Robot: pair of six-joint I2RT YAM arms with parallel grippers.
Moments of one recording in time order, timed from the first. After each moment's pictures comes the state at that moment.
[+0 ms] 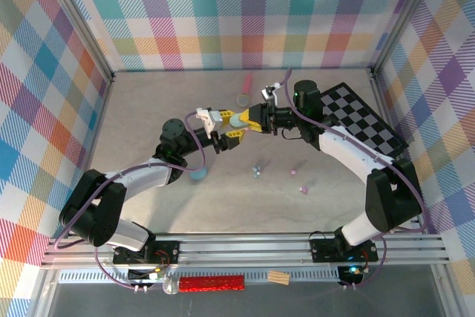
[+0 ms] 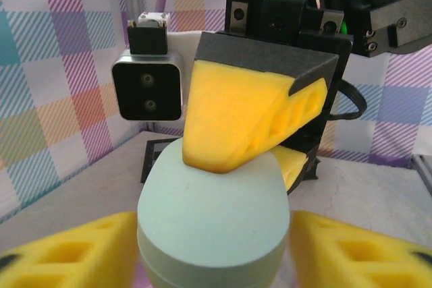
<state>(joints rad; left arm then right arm) -0.50 1.44 0.66 0.88 0.69 -0.01 0.44 1.52 1.08 0.13 -1.03 1.10</state>
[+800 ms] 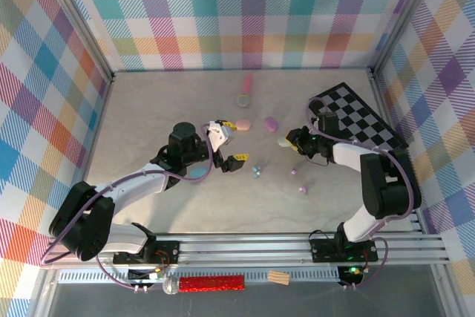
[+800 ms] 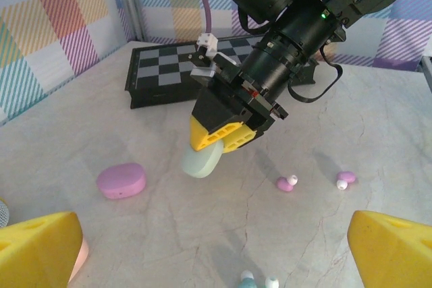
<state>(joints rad) -0.57 1.33 0.65 0.43 0.57 0.23 0.17 1.63 0.74 0.06 -0.51 0.90</state>
